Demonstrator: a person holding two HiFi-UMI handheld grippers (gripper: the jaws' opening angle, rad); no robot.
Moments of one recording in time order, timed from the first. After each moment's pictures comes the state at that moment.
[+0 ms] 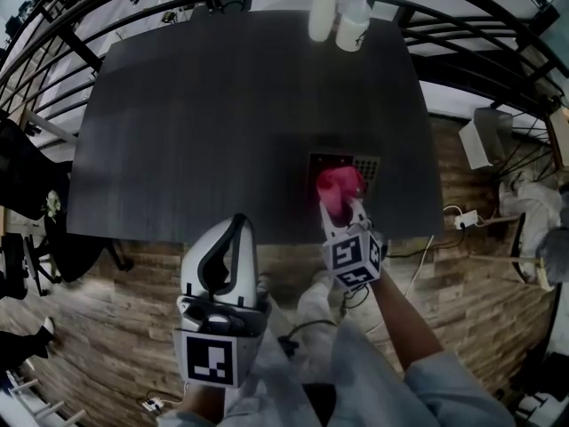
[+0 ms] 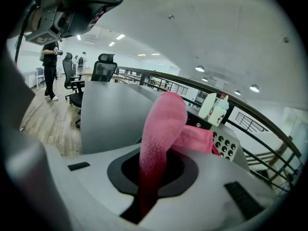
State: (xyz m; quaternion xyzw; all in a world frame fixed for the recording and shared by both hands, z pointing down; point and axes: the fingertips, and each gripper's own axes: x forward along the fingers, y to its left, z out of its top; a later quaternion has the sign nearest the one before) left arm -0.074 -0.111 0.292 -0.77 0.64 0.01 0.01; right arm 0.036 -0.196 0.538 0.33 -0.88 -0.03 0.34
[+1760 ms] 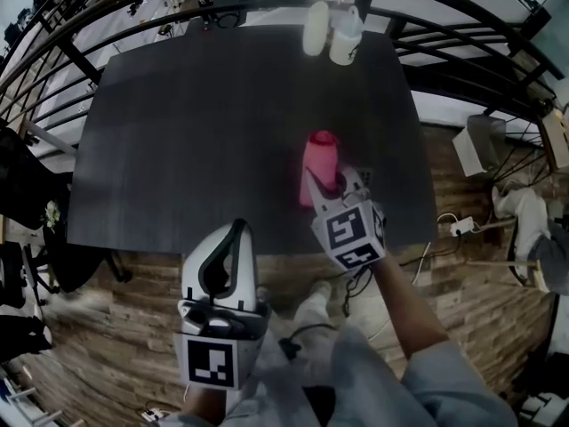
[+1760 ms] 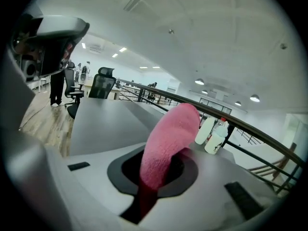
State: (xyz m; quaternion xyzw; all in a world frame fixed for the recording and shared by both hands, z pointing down) left arm -0.071 -0.111 0.279 -0.77 0.64 0.03 0.02; right arm -0.005 -0.247 0.436 0.32 -0.90 -0.07 0.27
